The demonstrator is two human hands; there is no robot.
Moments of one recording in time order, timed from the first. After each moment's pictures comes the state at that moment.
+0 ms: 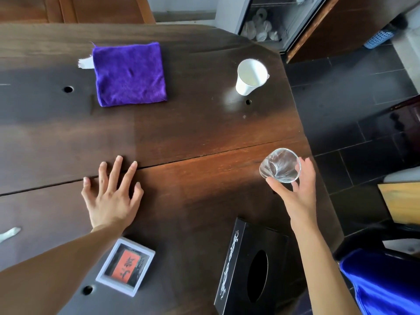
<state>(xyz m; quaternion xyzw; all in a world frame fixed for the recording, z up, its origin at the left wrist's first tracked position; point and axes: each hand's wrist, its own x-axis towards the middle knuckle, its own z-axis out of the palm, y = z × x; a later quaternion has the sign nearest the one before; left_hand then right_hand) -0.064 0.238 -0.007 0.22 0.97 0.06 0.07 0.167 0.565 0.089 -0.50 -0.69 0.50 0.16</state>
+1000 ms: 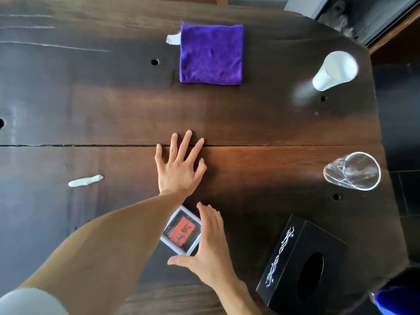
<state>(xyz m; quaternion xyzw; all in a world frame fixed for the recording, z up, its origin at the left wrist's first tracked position) -0.070 0.238 -0.002 0.24 0.96 0.06 0.11 0.124 0.269 0.037 -0.21 -0.86 0.45 -0.13</state>
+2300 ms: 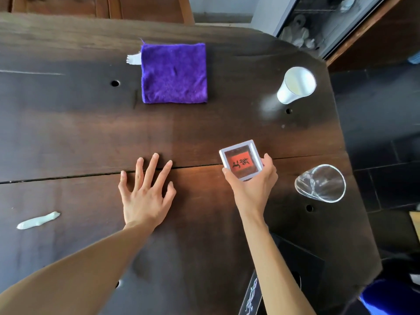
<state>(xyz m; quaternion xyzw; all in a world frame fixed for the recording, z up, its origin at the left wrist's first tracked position) -0.071 0.240 -0.011 0.23 0.97 0.06 0.09 0.027 0.456 0.028 -0.50 -0.76 0.38 0.17</state>
